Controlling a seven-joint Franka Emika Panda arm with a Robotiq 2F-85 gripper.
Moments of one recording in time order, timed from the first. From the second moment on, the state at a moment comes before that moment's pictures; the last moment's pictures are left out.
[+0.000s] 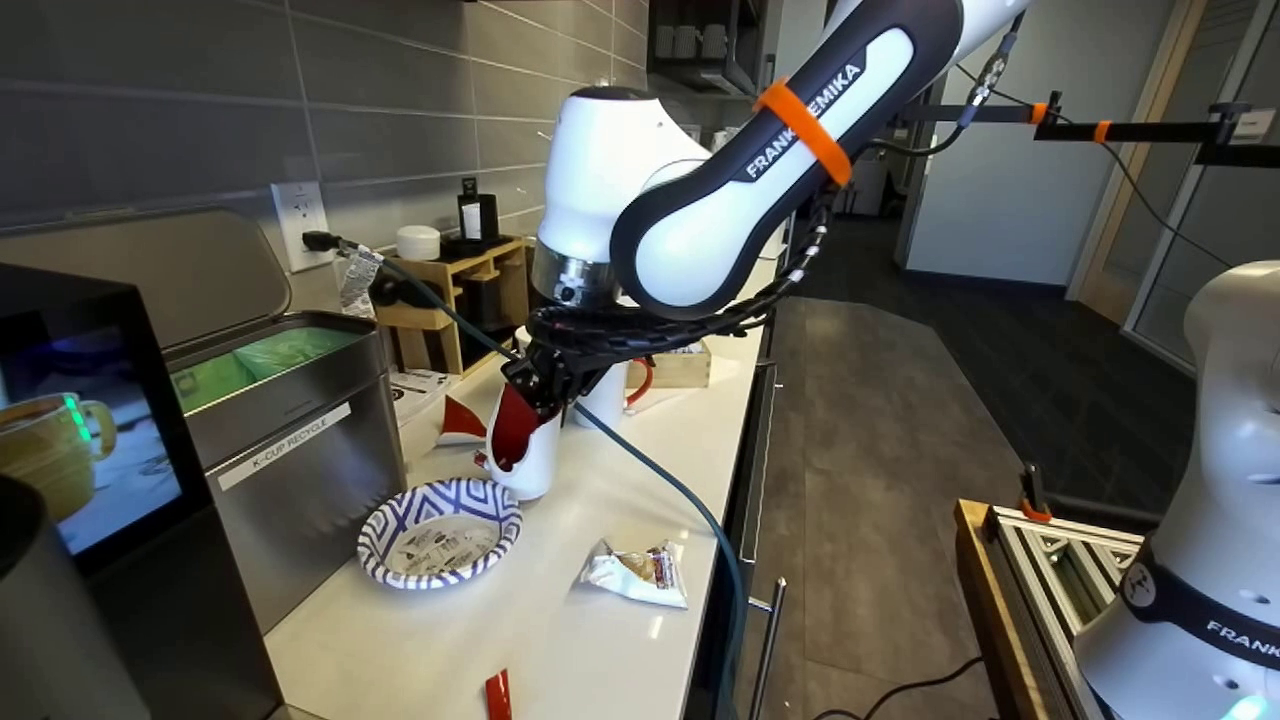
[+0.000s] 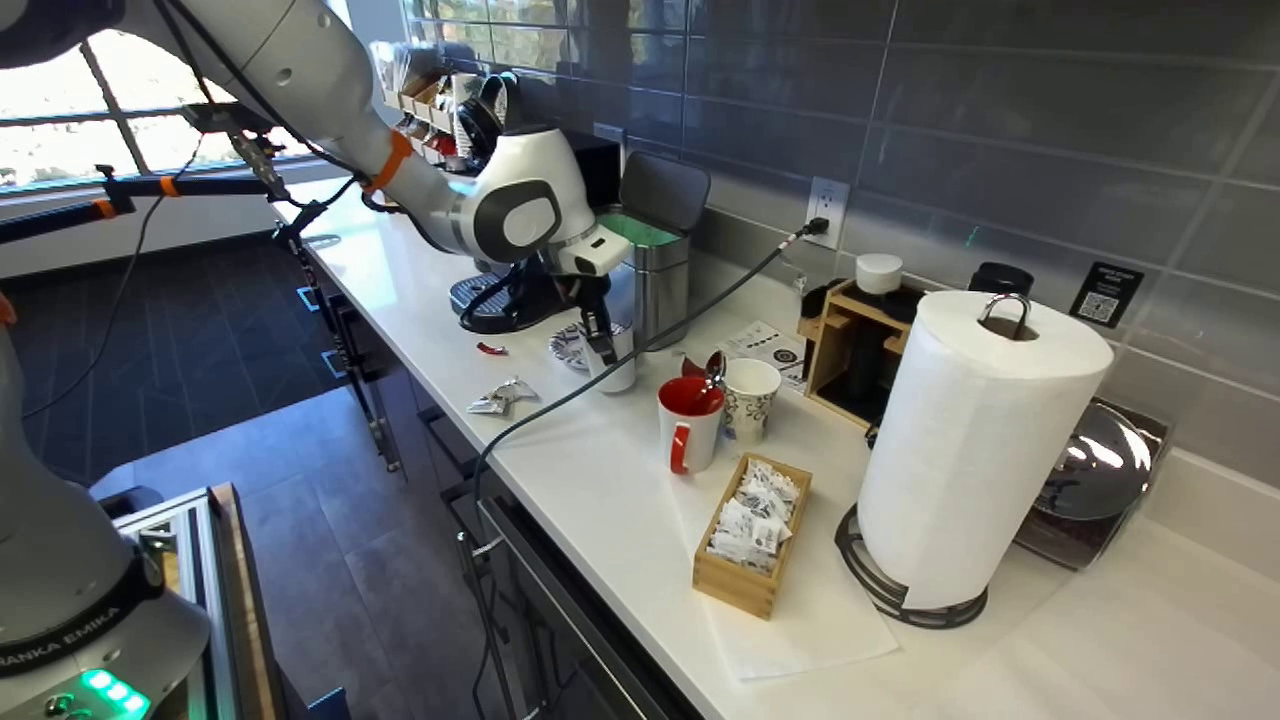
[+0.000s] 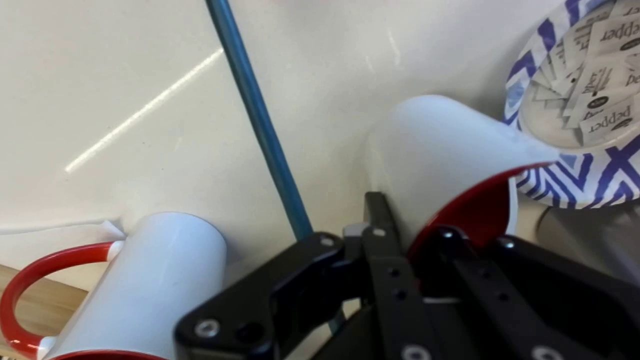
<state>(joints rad) 0.07 0.23 -0.06 -2.14 -0.21 2.64 0.74</state>
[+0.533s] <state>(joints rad) 0.07 0.26 -0.06 -2.13 -0.19 2.64 0.74</state>
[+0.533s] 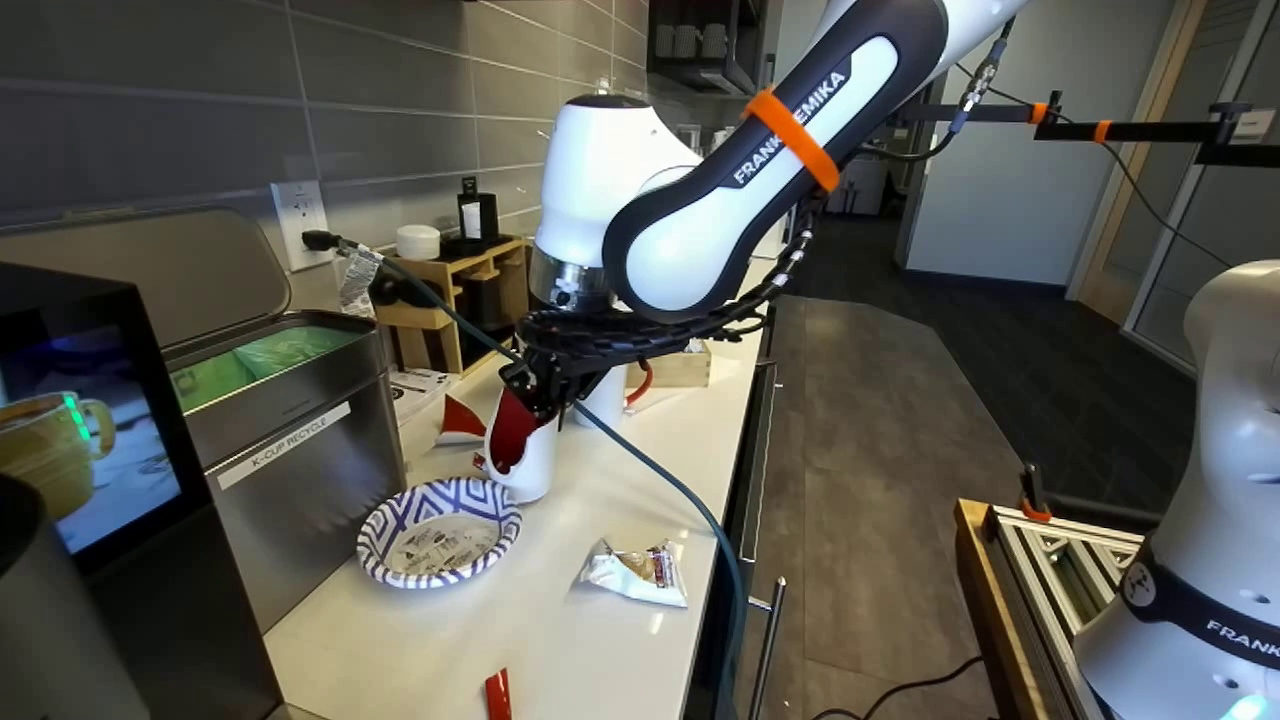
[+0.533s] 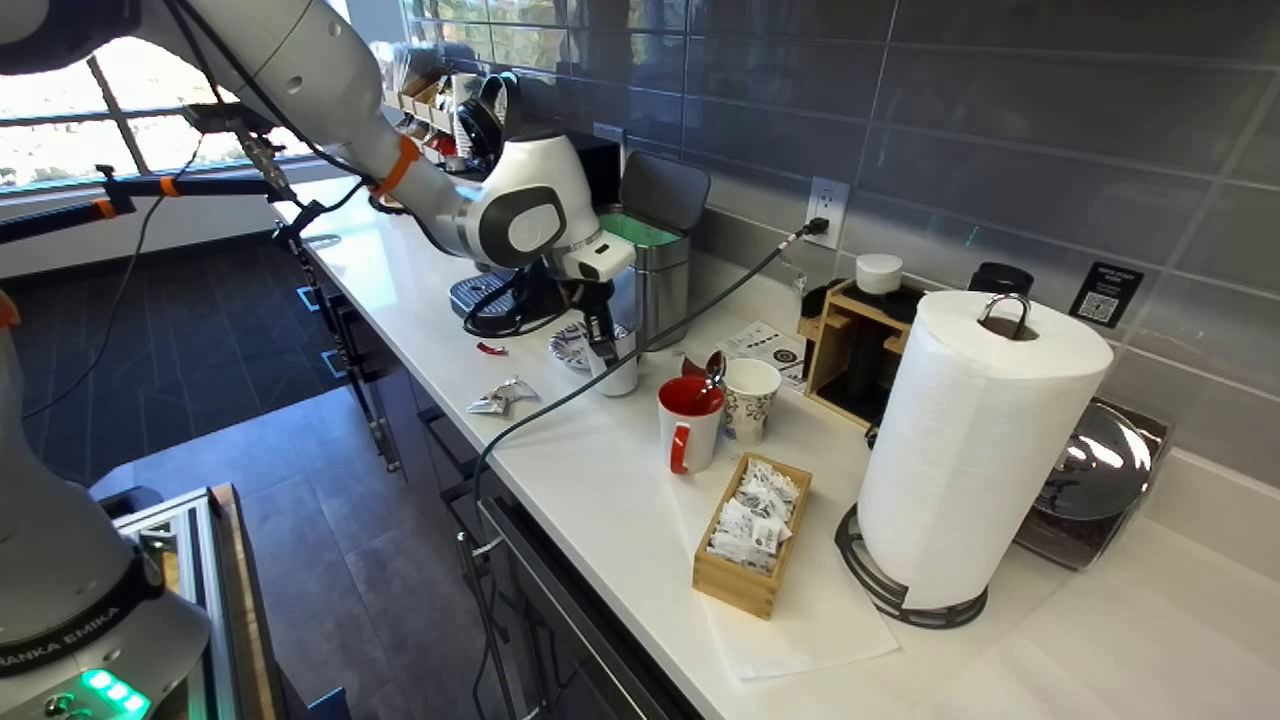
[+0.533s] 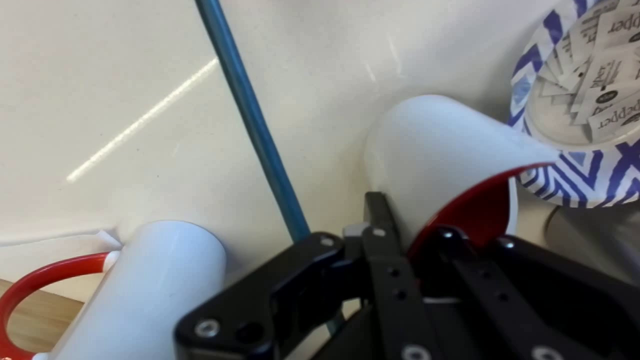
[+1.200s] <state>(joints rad) 0.07 0.28 -0.07 -2.11 -0.13 2.64 0.74</state>
